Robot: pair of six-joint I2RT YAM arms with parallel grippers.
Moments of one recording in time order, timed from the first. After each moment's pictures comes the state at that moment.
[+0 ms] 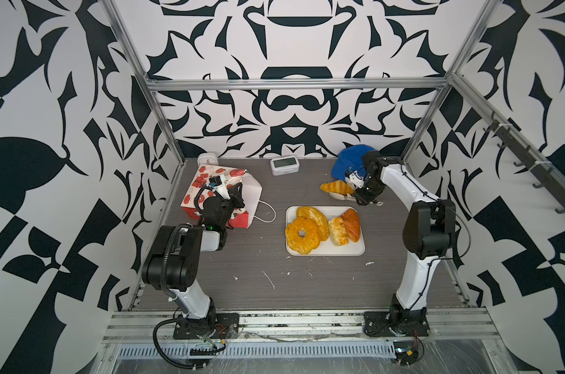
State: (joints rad) left arm -0.12 1.68 0.58 1.09 0.24 -0.46; right arm 0.11 1.99 1.73 -1.10 0.04 -0.54
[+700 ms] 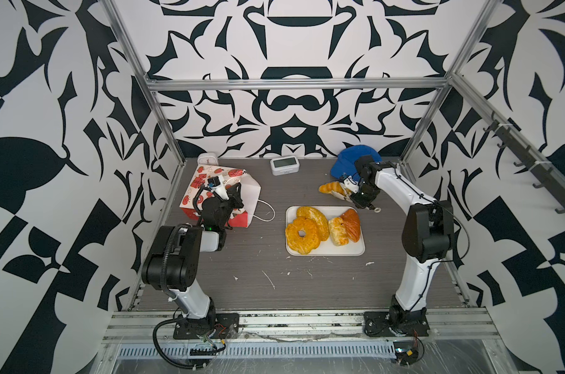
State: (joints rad) left arm -0.11 1.68 0.57 1.10 0.24 -0.47; right arm 0.18 1.93 1.62 -1.07 0.07 -0.52
